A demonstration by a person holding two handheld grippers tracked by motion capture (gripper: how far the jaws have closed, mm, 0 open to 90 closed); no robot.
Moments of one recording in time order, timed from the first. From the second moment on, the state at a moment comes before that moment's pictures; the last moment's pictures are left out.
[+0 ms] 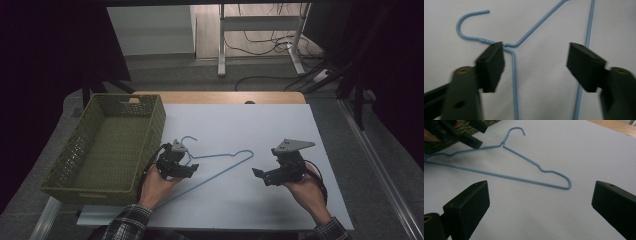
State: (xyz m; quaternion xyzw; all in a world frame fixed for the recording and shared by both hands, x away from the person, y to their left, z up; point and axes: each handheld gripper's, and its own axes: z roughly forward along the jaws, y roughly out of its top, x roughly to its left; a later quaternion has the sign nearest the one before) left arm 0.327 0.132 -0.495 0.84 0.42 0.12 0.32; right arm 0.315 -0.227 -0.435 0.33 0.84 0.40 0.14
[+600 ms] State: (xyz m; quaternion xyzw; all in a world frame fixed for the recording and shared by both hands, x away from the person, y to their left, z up) left arm 0.345 0.138 -0.524 0.84 0.46 0.10 0.26; right arm 0.315 -0.228 -0.439 0.32 0.85 0.39 0.14
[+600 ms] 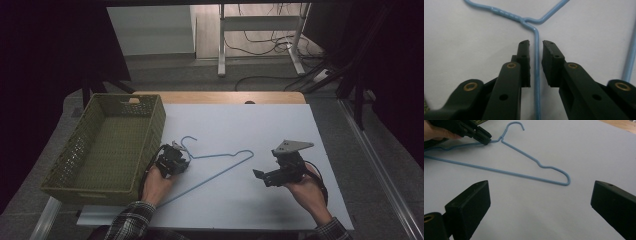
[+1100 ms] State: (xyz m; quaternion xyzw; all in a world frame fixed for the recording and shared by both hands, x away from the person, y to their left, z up) left arm 0.340 0.136 -0.518 0.84 0.47 0.10 0.27; right arm 0.319 -0.221 -0.440 0.32 0.86 0.39 0.14
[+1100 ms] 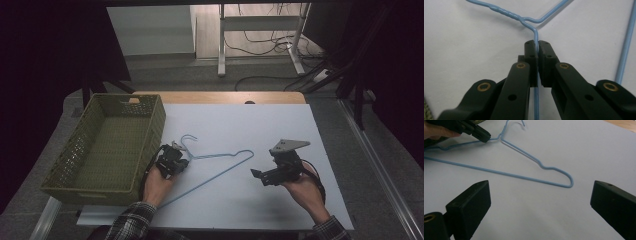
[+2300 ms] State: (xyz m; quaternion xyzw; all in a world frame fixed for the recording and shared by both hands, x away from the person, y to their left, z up) left arm 0.333 0.140 -0.508 0.84 0.45 0.09 0.30; right arm 0.403 -0.035 -0.482 0.28 0.88 0.38 0.06
